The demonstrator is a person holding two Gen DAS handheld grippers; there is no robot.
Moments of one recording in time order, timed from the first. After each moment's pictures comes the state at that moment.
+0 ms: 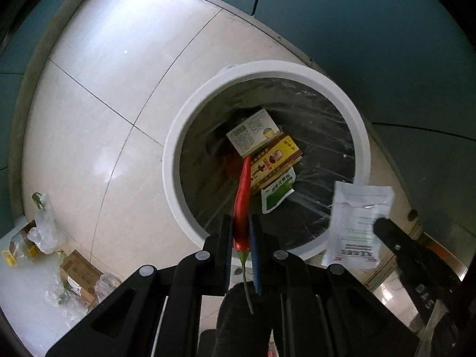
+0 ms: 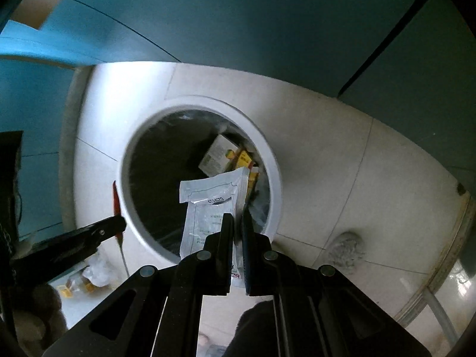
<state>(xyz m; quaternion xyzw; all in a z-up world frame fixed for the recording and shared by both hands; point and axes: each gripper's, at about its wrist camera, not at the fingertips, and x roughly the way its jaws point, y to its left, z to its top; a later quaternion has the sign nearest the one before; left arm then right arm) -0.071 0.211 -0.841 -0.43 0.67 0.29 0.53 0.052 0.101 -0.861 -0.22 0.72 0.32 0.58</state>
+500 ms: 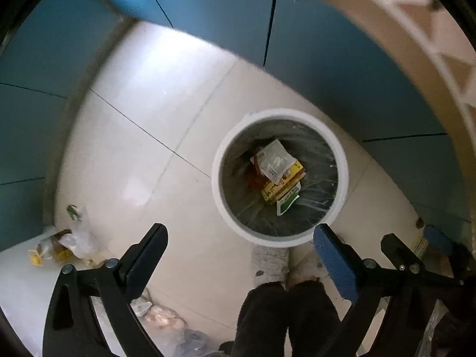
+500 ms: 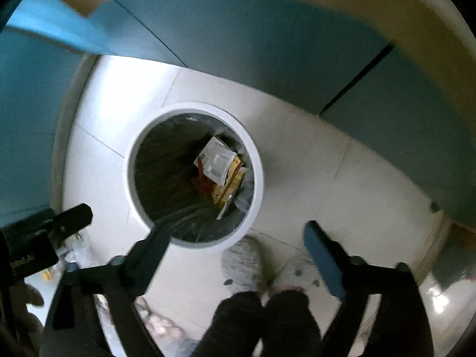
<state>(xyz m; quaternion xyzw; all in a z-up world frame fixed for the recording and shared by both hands) -0.084 0.198 -0.695 -0.35 0.64 0.35 0.58 0.045 0.097 -0.779 -0.28 0.67 0.34 0.59</state>
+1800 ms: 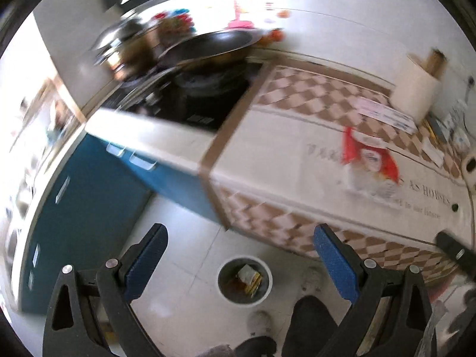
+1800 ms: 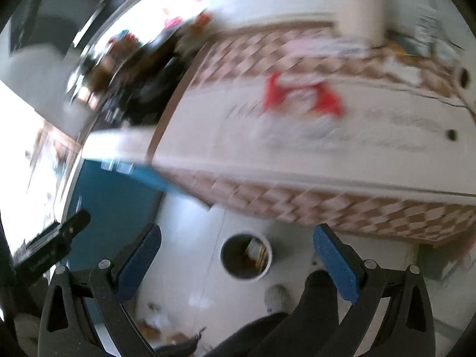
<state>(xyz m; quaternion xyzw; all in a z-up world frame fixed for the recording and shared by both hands) 0.045 0.111 -0.209 -0.15 0.46 0.38 0.79 0.138 -0.041 -0.227 -0.04 0.55 0.37 0.75</state>
